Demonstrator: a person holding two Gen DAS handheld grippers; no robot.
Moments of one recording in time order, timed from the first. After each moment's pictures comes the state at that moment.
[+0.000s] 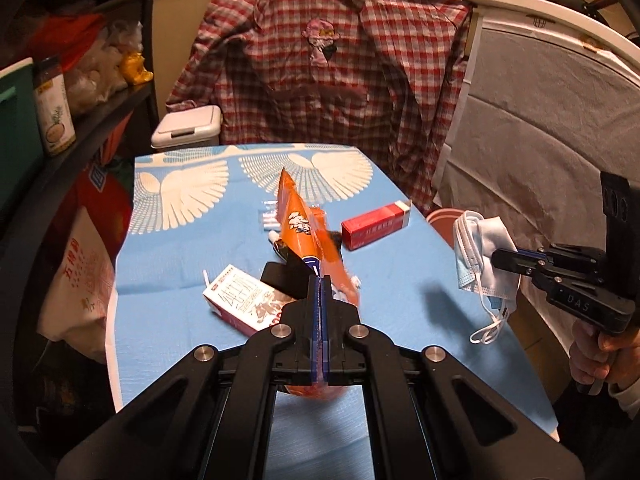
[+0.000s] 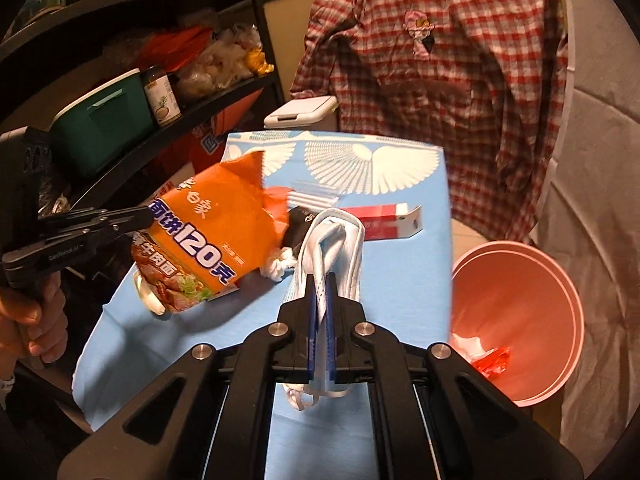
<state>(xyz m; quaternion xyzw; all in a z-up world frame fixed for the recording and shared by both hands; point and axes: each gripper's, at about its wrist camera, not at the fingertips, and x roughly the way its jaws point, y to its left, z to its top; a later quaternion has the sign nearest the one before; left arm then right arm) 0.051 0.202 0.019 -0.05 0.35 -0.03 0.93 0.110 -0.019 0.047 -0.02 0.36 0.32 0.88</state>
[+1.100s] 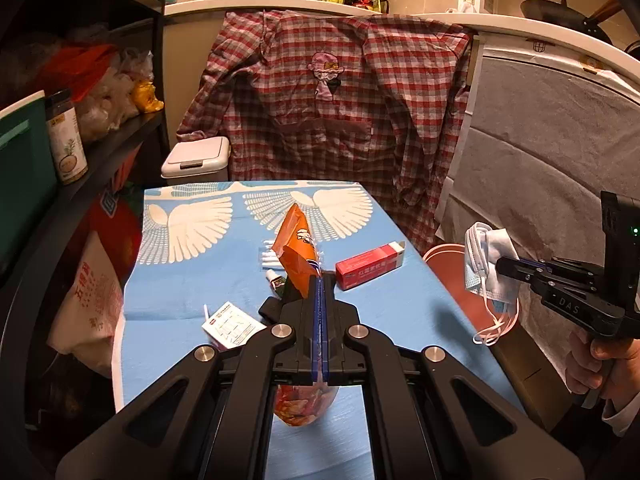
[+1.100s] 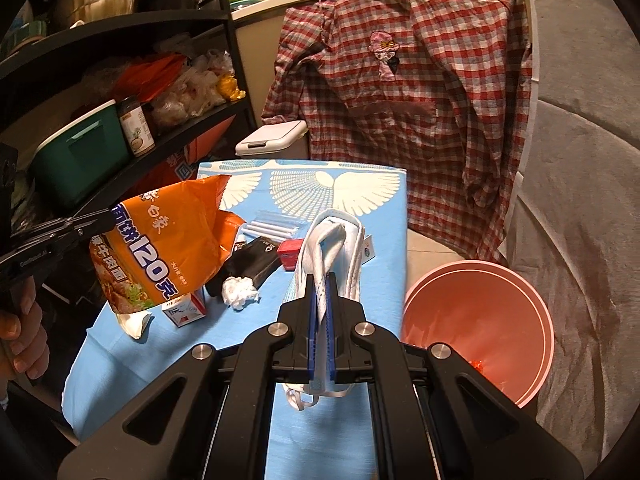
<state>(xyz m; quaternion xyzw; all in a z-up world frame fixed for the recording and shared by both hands) 0.053 0.180 0.048 -0.05 0.31 0.00 0.95 0.129 -0.056 0.063 0.00 0.33 0.28 0.90</state>
